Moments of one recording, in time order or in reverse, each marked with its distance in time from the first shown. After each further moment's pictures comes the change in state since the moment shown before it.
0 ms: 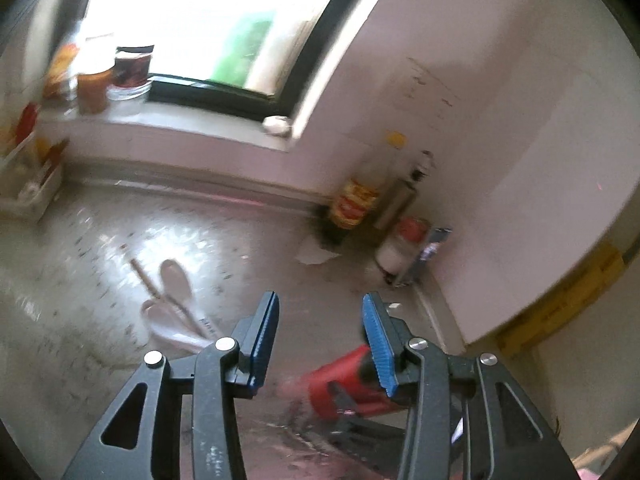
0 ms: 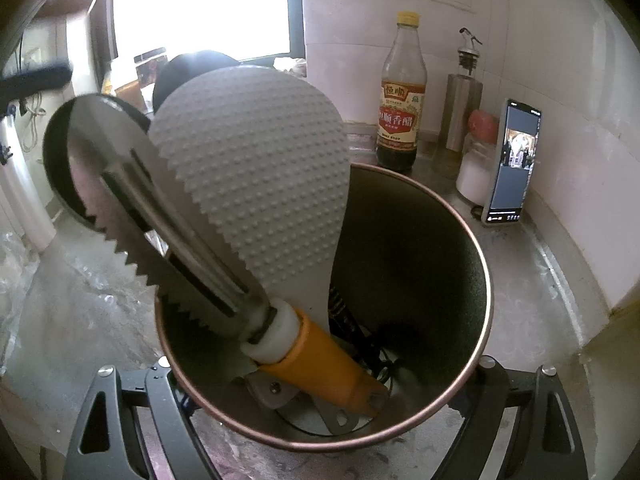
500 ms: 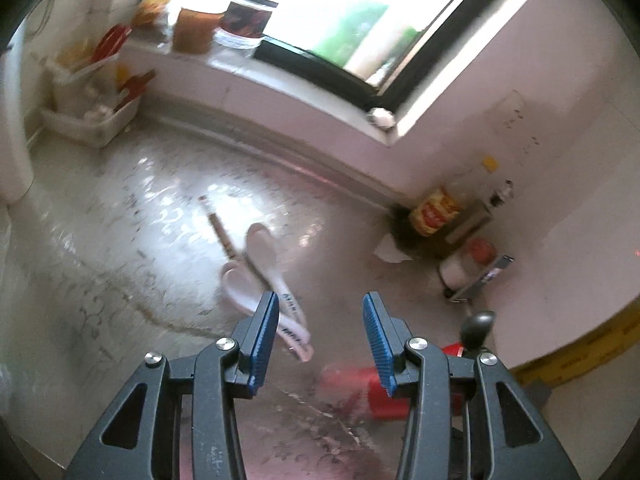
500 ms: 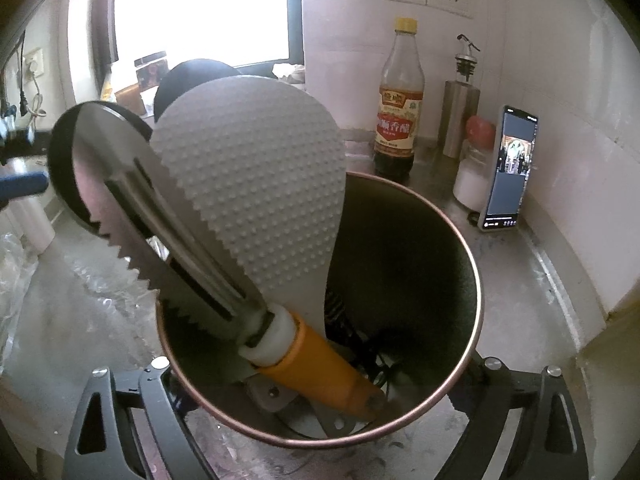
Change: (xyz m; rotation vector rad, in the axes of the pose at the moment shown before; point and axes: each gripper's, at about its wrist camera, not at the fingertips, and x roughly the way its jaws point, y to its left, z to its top) left arm 0.000 0.083 -0.020 -0.225 0.022 0.130; right arm -0.001 -0.005 0.001 -0.005 -0.021 -0.014
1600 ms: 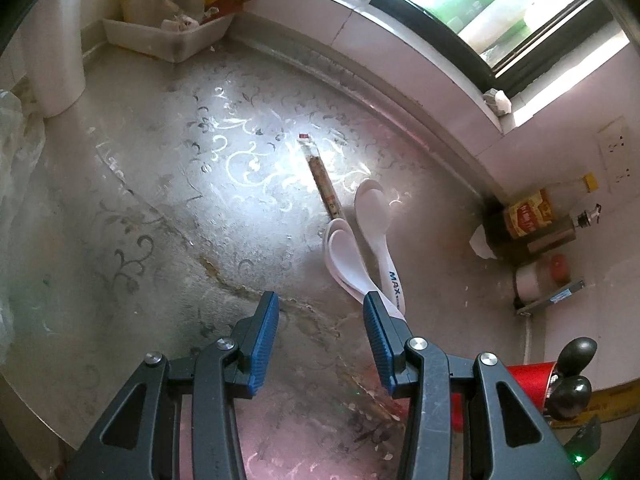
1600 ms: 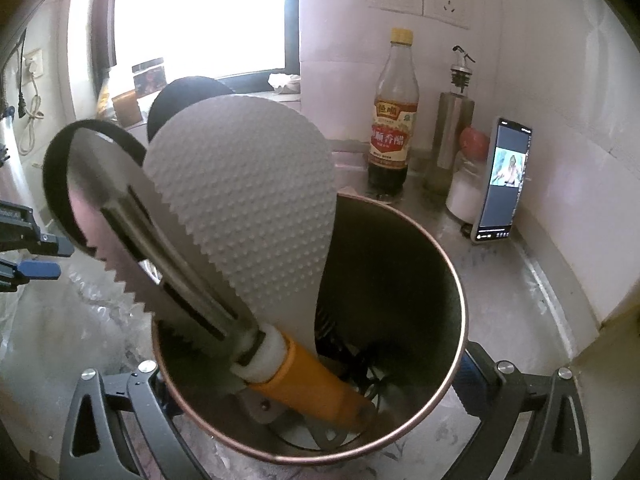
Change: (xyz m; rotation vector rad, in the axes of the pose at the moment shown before) left arm 0.049 0.065 -0.010 -0.196 0.137 0.193; right arm -0.002 -0.001 0.006 -0.008 -0.037 -0.026
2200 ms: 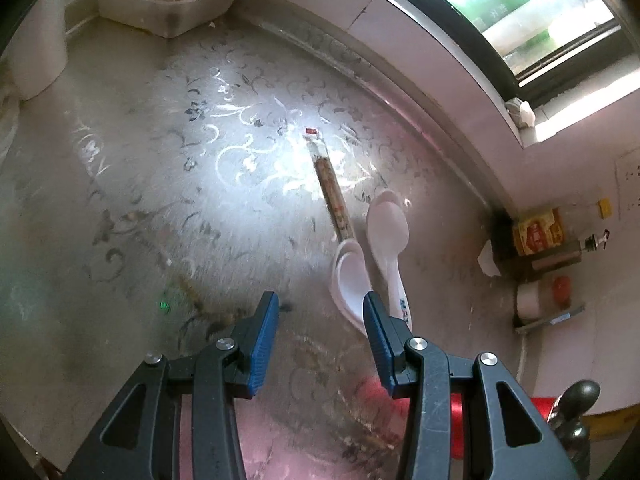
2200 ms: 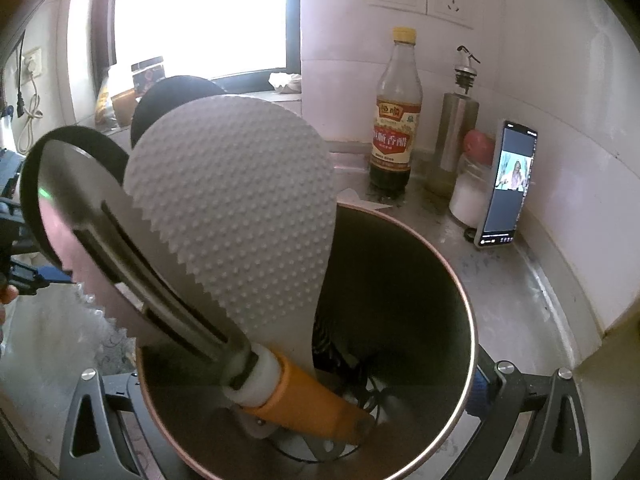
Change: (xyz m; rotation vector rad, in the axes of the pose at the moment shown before) left arm 0.039 0.010 0.028 -0.065 0.040 -0.040; right arm 0.010 -0.002 0.006 -0.009 0.000 0.006
